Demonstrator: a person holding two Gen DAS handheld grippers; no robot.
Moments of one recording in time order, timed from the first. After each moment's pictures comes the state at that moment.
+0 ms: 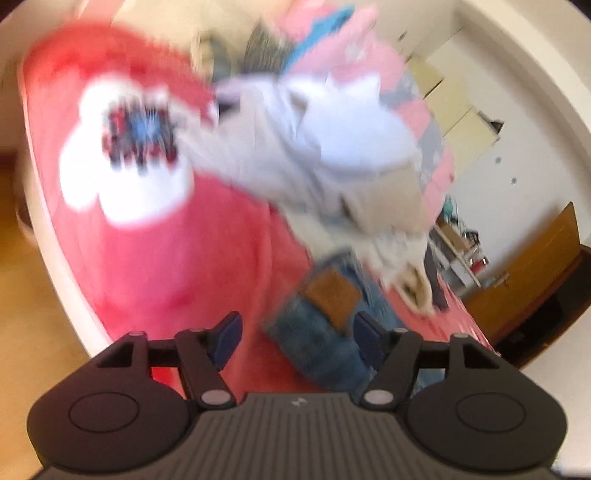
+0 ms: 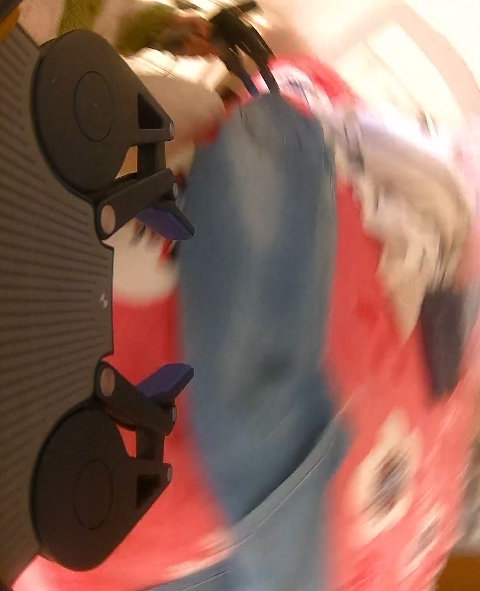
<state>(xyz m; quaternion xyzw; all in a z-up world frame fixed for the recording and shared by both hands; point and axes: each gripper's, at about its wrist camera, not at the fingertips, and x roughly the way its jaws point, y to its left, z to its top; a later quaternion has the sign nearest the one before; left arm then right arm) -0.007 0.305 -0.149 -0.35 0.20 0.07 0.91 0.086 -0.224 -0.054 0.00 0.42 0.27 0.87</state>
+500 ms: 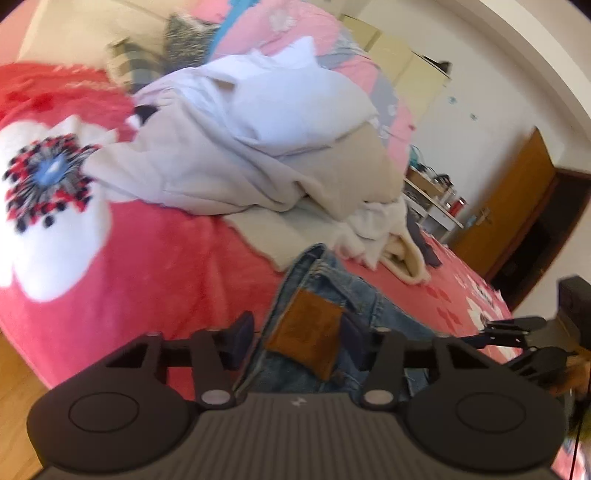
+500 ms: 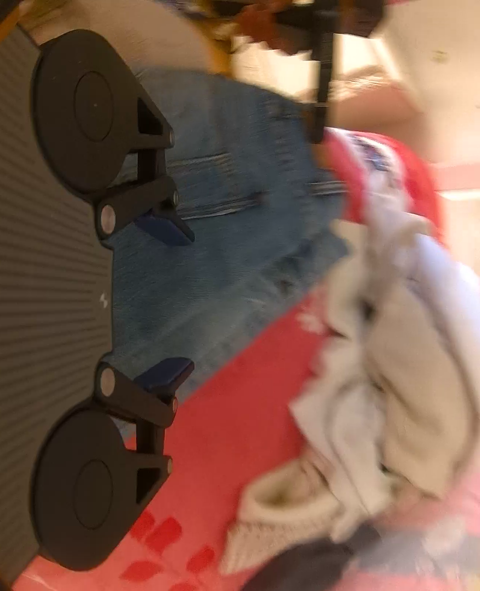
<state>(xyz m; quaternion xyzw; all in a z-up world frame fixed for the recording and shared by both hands) 0.057 0.299 -0.147 -0.25 0.23 -0.01 0.94 0.241 0.010 -0.113 -0.24 0.36 0.46 0.77</state>
